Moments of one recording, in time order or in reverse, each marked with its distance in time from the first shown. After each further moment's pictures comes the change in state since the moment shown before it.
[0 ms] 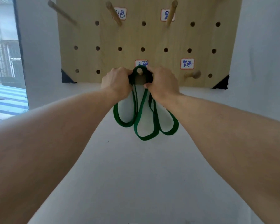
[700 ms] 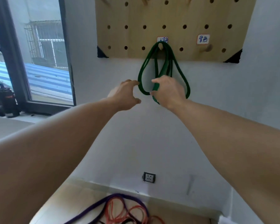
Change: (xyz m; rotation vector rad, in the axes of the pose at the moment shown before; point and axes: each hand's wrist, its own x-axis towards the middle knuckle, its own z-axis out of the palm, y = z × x) left_hand -0.166 -0.028 -0.029 -0.020 -0.273 -0.084; right_hand -0.135 -0.048 -0.009 -0.091 -0.282 0.027
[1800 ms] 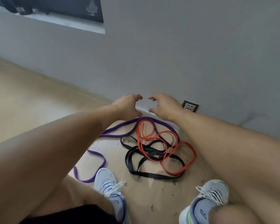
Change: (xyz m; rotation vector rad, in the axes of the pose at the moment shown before) left_hand -0.221 -0.193 0.224 -0.016 -0.663 -0.398; right_hand -0.194 -0.042 0.337 0.183 -0.814 -0.024
